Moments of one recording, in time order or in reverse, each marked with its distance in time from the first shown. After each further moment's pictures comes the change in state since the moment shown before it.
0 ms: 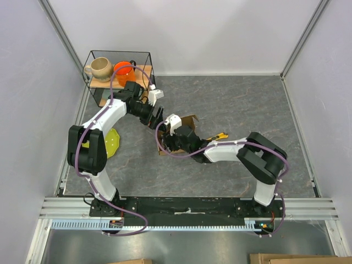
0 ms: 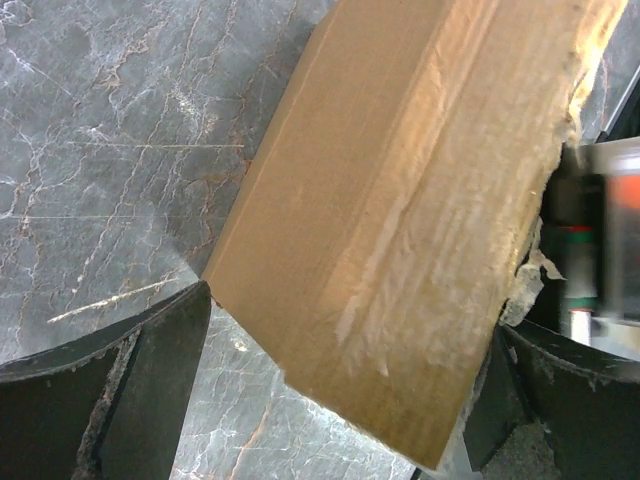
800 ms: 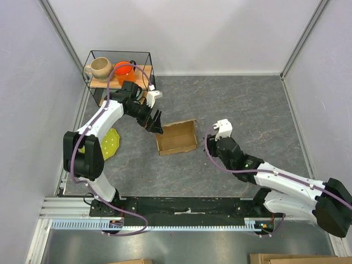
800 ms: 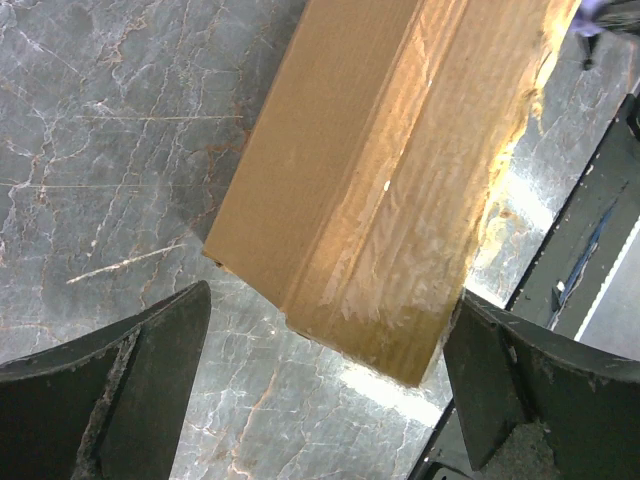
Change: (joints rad) left arm 0.000 -0.071 -0.007 -0.074 -0.052 0.087; right arm -0.060 -0.832 -0.399 -0.394 0.337 0.097
